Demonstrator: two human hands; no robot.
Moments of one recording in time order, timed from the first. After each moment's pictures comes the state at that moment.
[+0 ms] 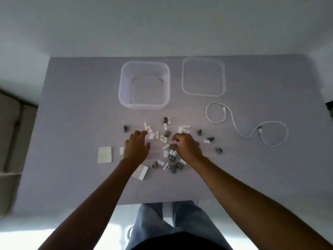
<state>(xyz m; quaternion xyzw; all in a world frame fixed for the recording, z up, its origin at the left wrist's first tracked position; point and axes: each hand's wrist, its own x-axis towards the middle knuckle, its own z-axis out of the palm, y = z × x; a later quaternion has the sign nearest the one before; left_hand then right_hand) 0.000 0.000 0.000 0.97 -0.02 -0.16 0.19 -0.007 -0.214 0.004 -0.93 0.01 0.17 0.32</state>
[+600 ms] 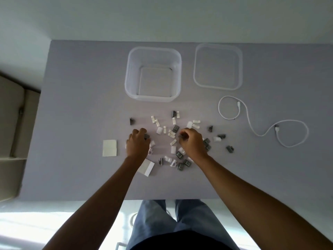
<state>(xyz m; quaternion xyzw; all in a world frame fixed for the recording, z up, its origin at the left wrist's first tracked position) 0.003 0.017 -0.035 0.95 0.12 -0.15 0.23 0.002 -0.201 -0.029 -0.90 0.07 0.10 0.41</state>
